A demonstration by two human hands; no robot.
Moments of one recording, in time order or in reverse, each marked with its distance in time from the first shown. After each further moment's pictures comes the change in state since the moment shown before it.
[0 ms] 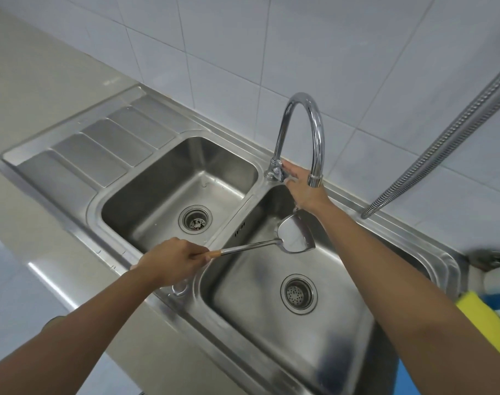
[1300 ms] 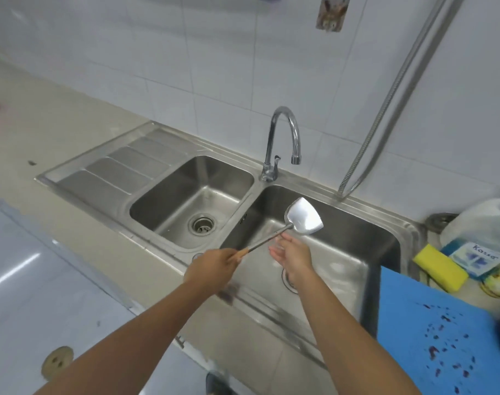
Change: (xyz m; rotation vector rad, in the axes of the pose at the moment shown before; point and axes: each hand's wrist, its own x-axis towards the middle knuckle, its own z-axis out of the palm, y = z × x) left_hand -0.098 0.067 0.053 -0.165 0.186 -0.042; right_hand -0.226 -0.010 0.085 1.014 0.297 0.496
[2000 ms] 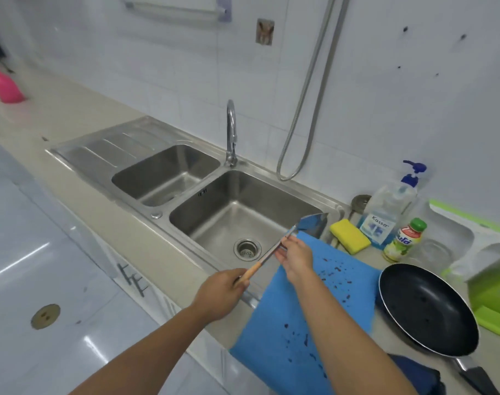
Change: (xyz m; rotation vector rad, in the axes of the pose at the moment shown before) left_hand -0.169 0.180 0.152 -0.169 0.043 0.118; right_hand -0.091 -0.046 -0.219 0.057 0.000 -0.026
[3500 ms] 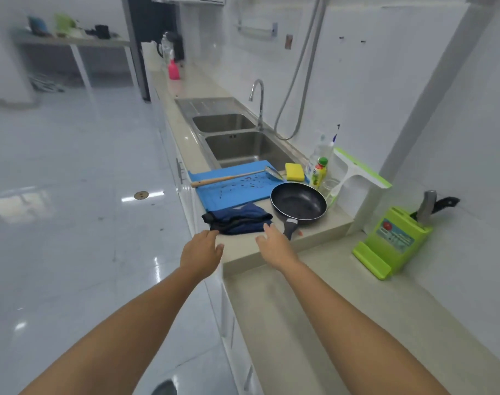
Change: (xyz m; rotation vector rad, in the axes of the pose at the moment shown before) left_hand -0.282 0.387 0.348 0.317 0.507 -0.638; right_hand -0.203 -0.107 -0.498 -1.528 -0.828 -0.624
